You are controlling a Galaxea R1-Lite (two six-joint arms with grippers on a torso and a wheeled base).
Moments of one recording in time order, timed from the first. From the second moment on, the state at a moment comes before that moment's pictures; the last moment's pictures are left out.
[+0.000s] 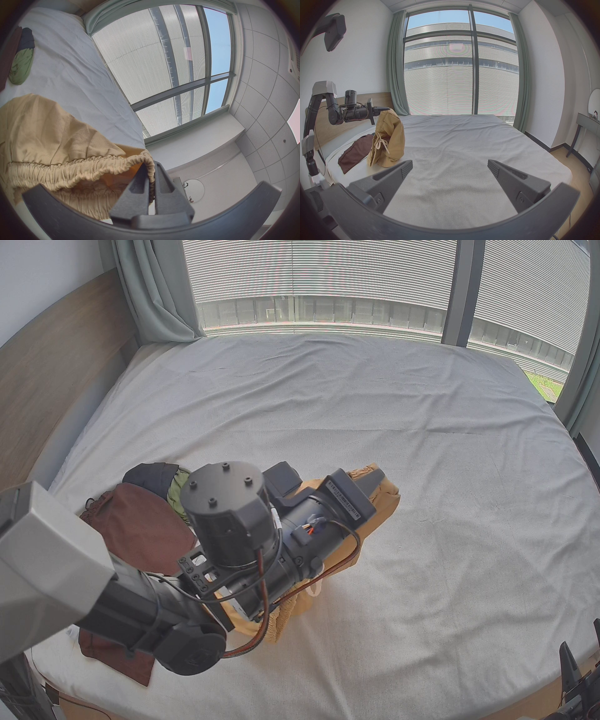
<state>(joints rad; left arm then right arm) -0.84 1.99 -0.91 -1.22 0.02 -0.95 0.00 0.02 -0.02 0.00 0.01 0.00</state>
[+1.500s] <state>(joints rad) -0.94 1.90 -1.17 -0.93 0.02 -1.13 0.00 0.02 -0.02 0.00 0.01 0.00</state>
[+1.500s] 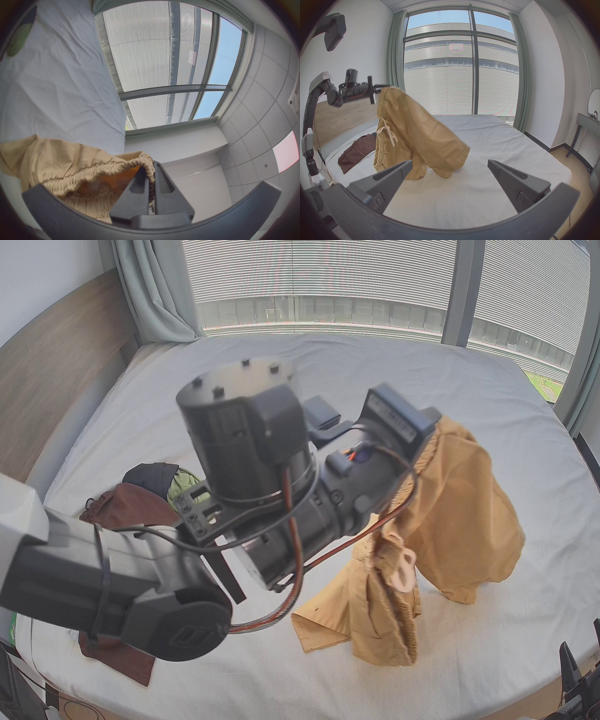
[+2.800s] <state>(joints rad) -0.61 2.12 -0.62 -1.55 -0.18 -0.71 0.00 0.02 -0.02 0.00 0.02 0.00</state>
